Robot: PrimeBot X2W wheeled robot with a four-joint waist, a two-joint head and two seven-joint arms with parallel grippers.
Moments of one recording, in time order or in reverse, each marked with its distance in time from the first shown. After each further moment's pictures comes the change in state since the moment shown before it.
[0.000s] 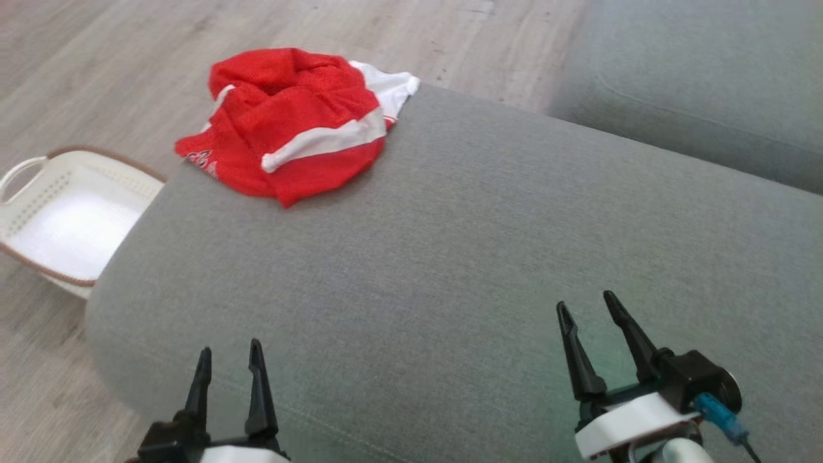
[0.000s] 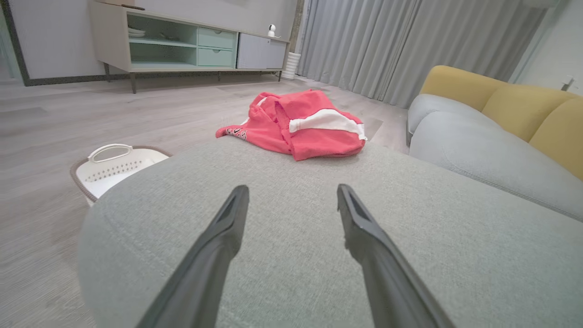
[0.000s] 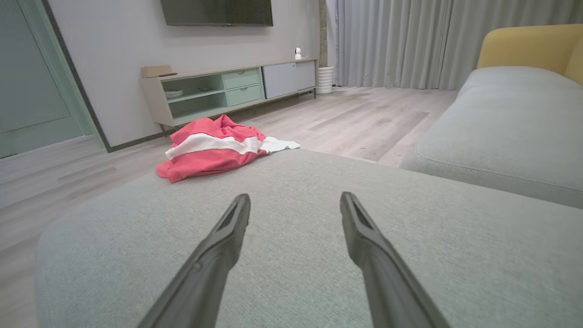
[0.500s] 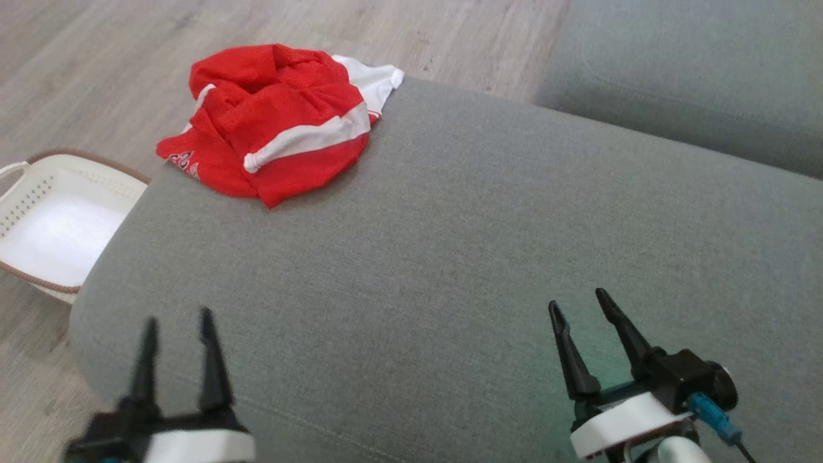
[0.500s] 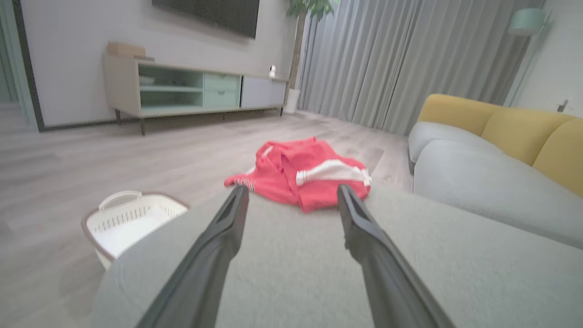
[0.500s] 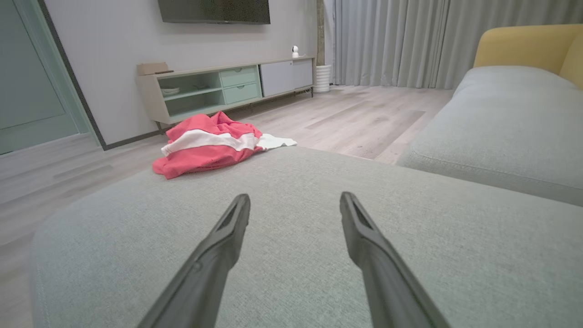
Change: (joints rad) left arm 0.016 0.049 0.055 -0.136 0.000 0.022 0.000; right arm -0.001 0.000 0.026 -0.013 -0.020 0.000 0.000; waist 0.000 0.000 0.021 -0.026
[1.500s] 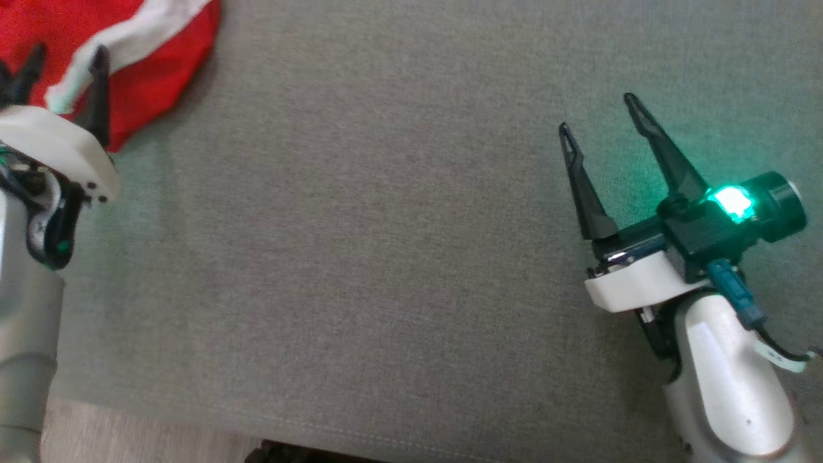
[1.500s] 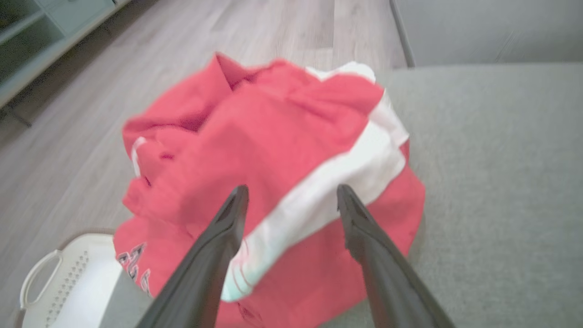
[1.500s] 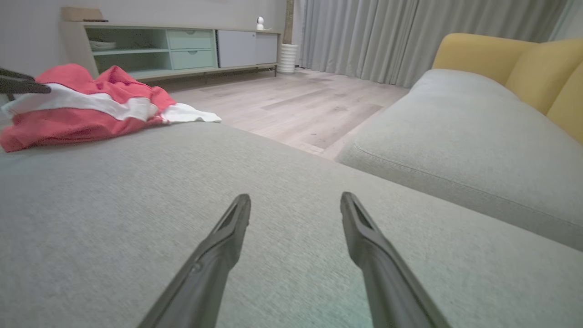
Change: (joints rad) left arm -0.851 0.310 -0.062 0.455 -0.091 -0.217 0.456; right arm -0.309 -0.028 -0.031 -0.274 -0.281 0.000 0.165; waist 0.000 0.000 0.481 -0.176
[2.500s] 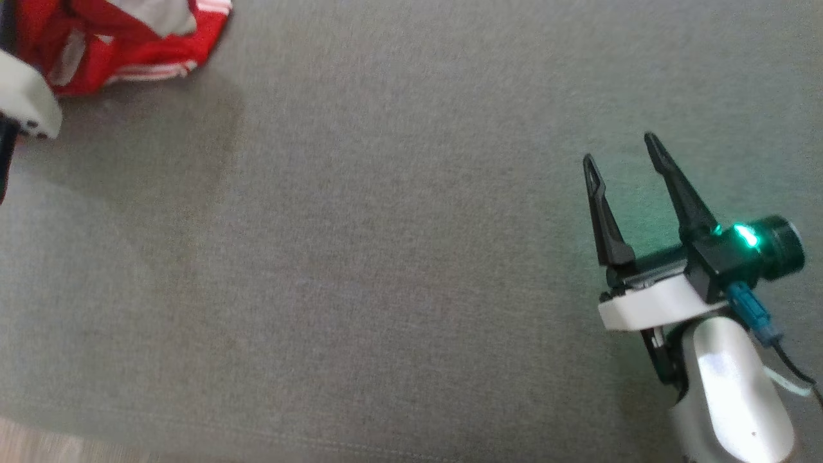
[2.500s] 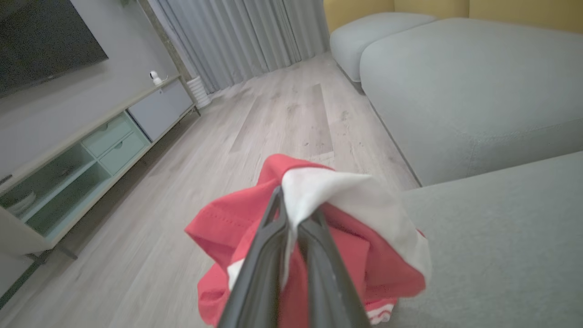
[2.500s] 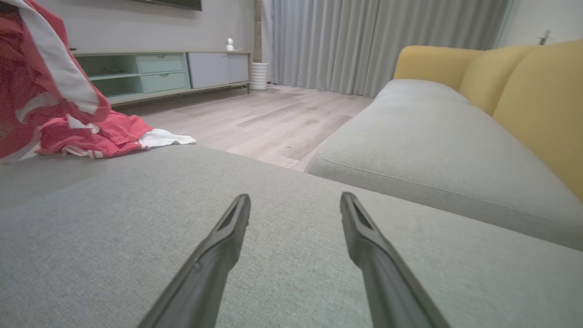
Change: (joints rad) left arm -0.176 0.120 -0.138 0.029 0.041 -0.009 -0.119; right arm 0.053 0.006 -0.058 0.110 0.087 0.000 -0.092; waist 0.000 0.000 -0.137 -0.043
